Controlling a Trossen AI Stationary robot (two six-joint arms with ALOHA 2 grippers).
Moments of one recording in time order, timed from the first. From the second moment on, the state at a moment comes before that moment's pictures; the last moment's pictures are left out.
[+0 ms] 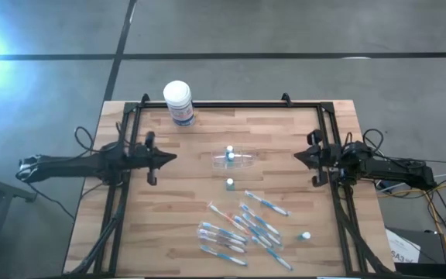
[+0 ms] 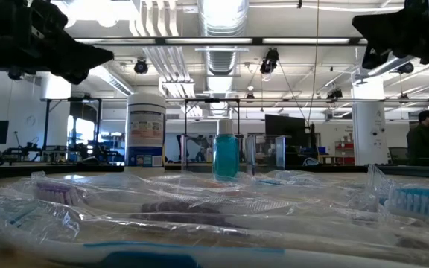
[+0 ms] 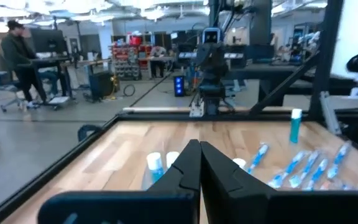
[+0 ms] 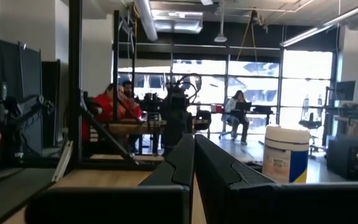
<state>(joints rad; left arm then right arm) 0.11 0.30 0.08 0.30 0.00 0.03 -0.15 0.13 0.03 0.40 -0.15 0.04</state>
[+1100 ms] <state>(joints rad) 0.12 0.01 0.14 -0.02 -0.09 -0.16 -0.15 0.13 0.03 0.30 -0.15 0.06</state>
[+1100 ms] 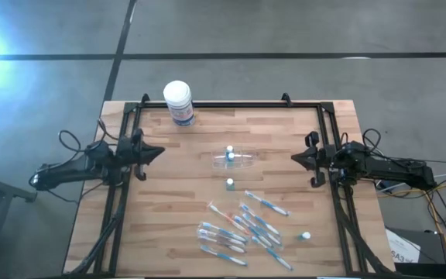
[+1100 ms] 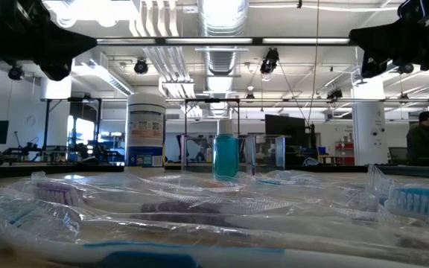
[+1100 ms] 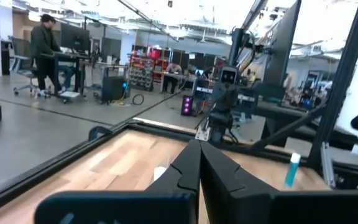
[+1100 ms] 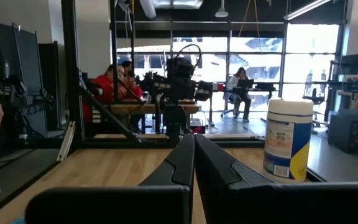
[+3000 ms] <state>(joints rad) 0.12 0.02 0.19 -0.17 -0.10 -0.17 -0.14 1.43 1.23 -0.53 -0.06 -0.01</state>
